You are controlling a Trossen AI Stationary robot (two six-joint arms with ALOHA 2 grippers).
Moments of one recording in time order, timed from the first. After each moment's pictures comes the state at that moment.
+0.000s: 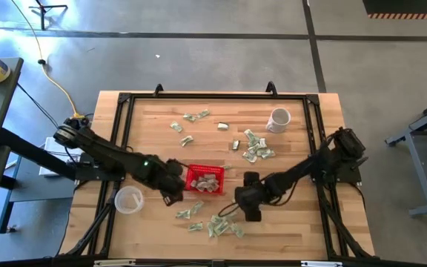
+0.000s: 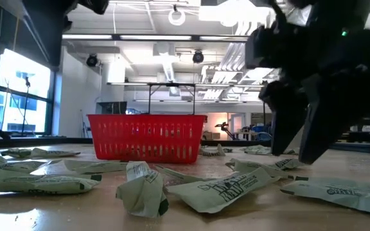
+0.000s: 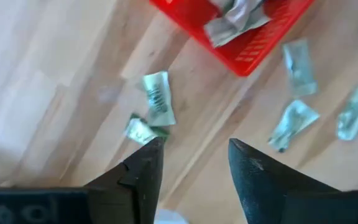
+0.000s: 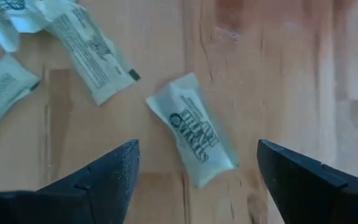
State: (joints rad) left arm -0.42 1.52 1.28 -1.22 -0.19 -0.99; right arm 0.43 1.80 1.02 -0.43 0.15 0.42
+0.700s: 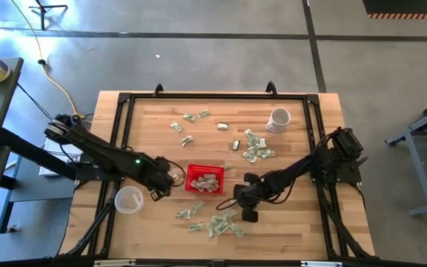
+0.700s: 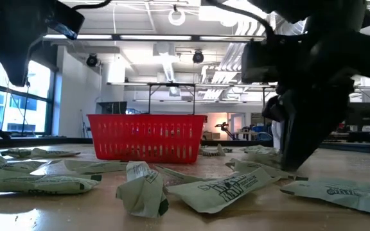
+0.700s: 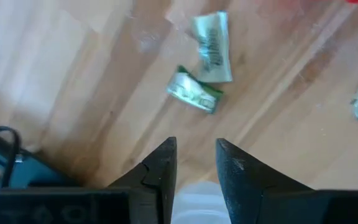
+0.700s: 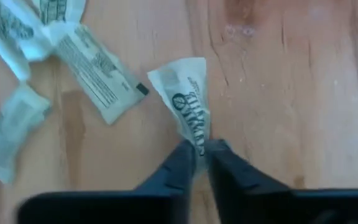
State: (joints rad) left arm -0.42 1.38 1.04 -1.22 -0.14 -1.01; right arm 0.39 1.83 0.98 -0.32 0.05 0.54
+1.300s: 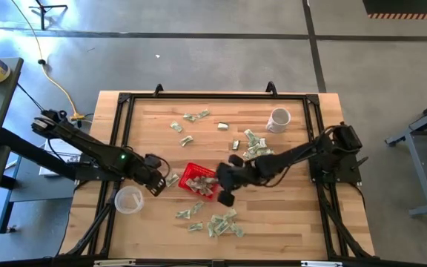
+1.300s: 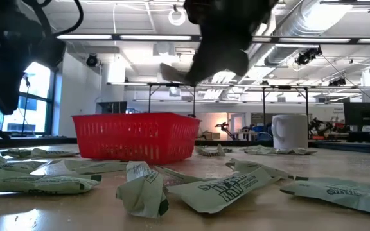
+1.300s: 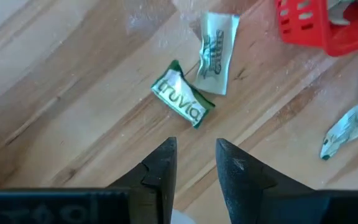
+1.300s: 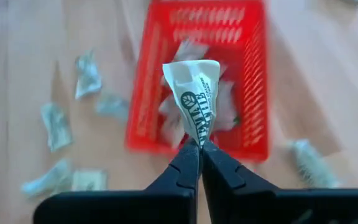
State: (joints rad) left arm -0.42 1.12 0.69 -0.86 -0.11 -1.29; right arm 0.27 1.79 1.28 -0.37 0.20 0.54
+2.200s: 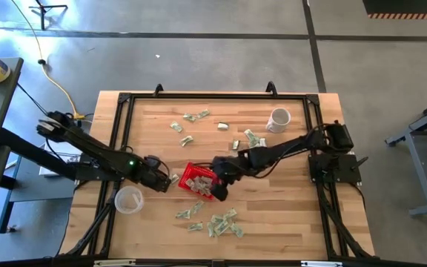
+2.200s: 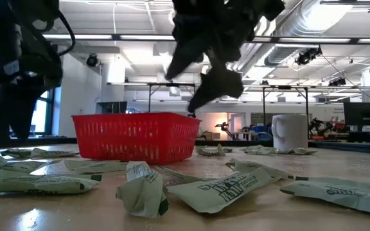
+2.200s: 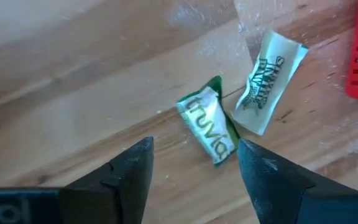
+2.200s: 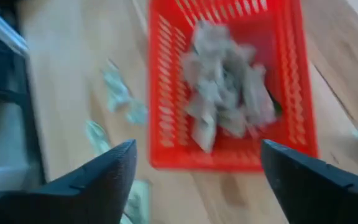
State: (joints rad) left arm -0.42 1.25 0.60 -0.71 -0.16 -1.58; right arm 0.16 1.86 1.29 -0.33 -0.09 0.71
